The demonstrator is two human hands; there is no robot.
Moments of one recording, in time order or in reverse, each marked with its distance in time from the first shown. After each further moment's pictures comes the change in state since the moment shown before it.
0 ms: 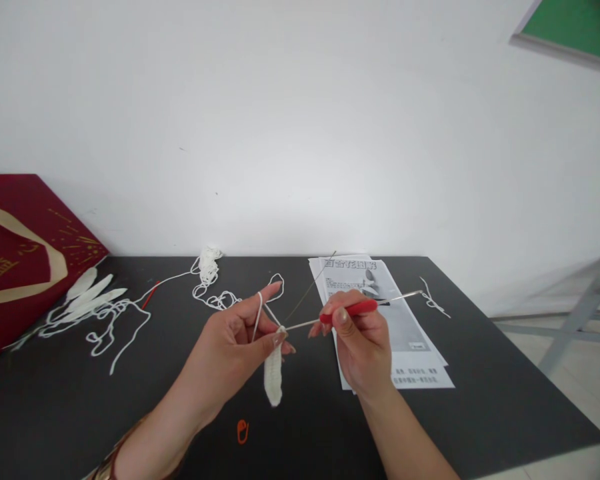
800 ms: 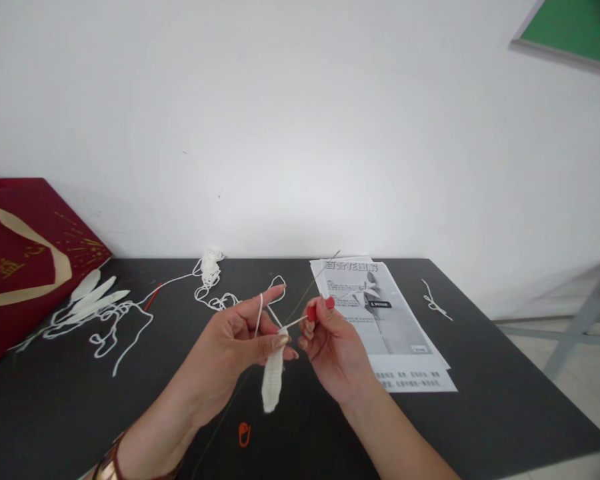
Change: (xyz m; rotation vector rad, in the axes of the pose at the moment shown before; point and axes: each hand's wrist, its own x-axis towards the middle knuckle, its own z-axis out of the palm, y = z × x) left_hand 0.000 -0.003 -0.008 -0.237 -0.092 -0.094; right_hand 0.001 0.018 0.013 0.538 0.184 0.642
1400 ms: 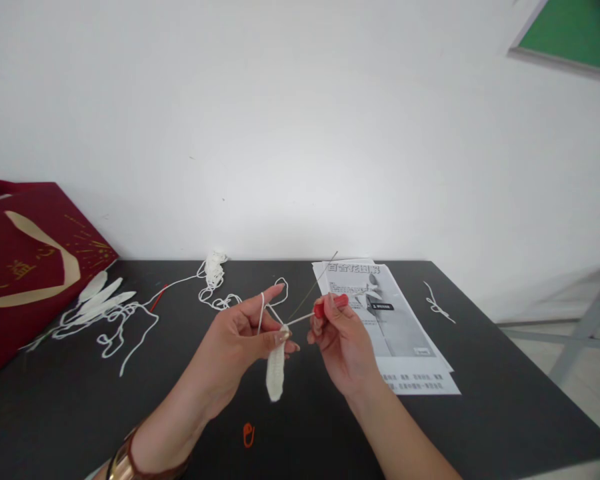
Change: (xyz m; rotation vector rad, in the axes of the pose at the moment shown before) left_hand 0.005 -0.003 0.000 0.015 0.045 0.050; right_hand 0.001 -0.007 0.002 -0.166 0.055 -0.202
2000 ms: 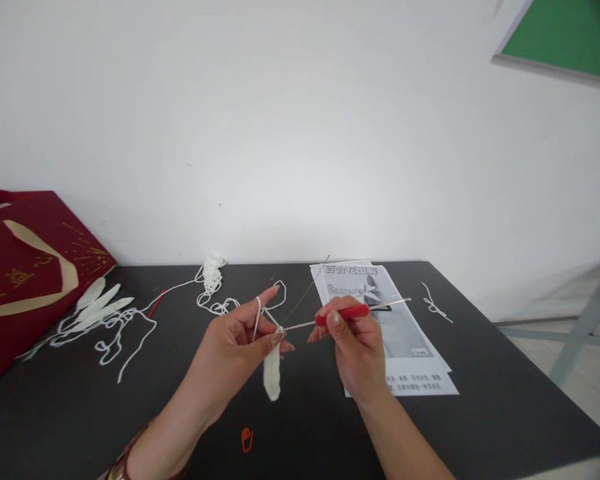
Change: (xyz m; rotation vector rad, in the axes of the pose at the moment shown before) left_hand -0.002 0.001 0.005 0.193 0.082 0.100; right_hand -0.008 -0.009 -0.008 -0.363 -0.193 -0.488
